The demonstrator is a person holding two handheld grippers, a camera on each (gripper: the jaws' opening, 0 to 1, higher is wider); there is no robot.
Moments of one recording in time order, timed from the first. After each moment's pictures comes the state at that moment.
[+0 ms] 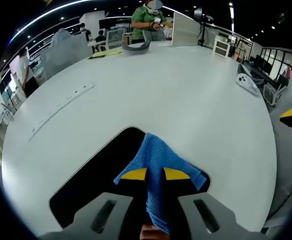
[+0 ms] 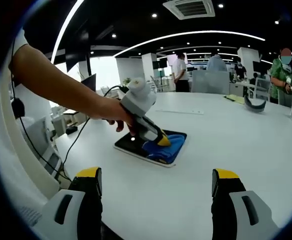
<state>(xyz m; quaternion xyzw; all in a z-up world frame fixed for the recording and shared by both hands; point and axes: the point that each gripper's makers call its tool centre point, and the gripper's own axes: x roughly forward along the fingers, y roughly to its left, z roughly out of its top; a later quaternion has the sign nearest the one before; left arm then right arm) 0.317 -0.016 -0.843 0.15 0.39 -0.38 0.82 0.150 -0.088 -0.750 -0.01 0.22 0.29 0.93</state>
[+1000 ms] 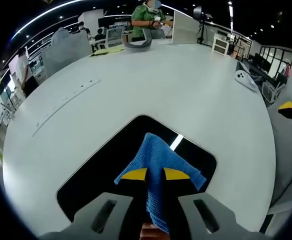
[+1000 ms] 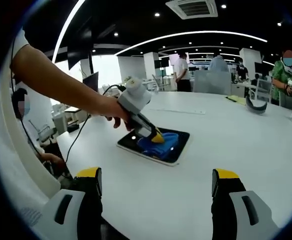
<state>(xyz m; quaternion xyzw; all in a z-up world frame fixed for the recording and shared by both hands) 0.314 0.017 -0.843 0.16 0.40 -0.38 0.82 0.142 -0.081 -0.749 -0.02 0.23 0.29 0.93</state>
